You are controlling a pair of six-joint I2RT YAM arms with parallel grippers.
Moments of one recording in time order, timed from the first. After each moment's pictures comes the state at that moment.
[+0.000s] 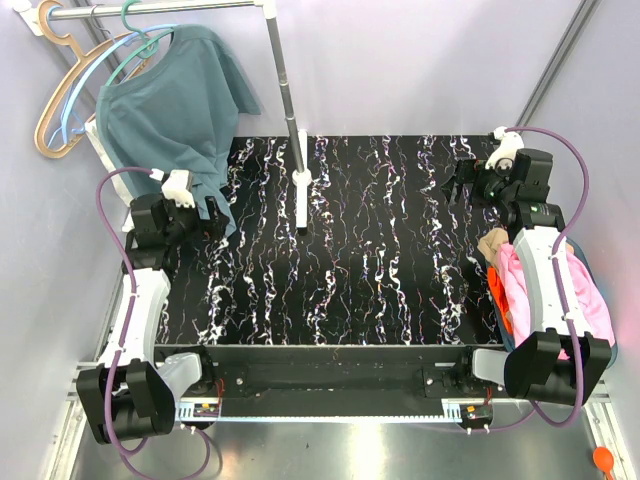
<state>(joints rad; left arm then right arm) 0.15 1.04 0.79 -0.22 0.40 0.00 -0.13 1.24 1.18 -0.44 -0.39 0.04</state>
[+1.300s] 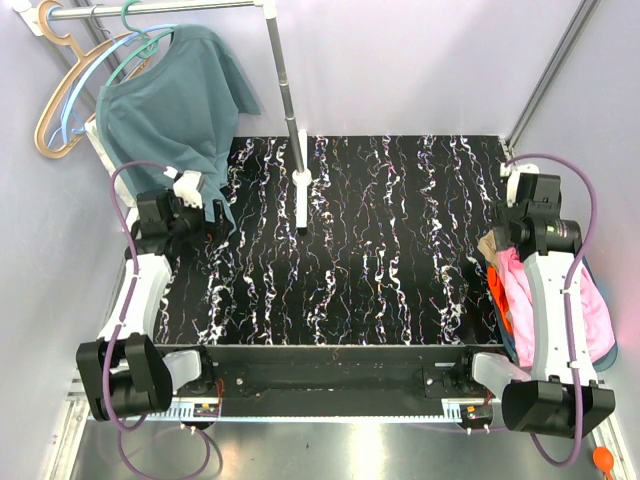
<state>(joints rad) 0.15 1.14 0.82 -0.27 0.46 0.12 -0.13 1.09 1.25 -0.94 0.30 -0.31</state>
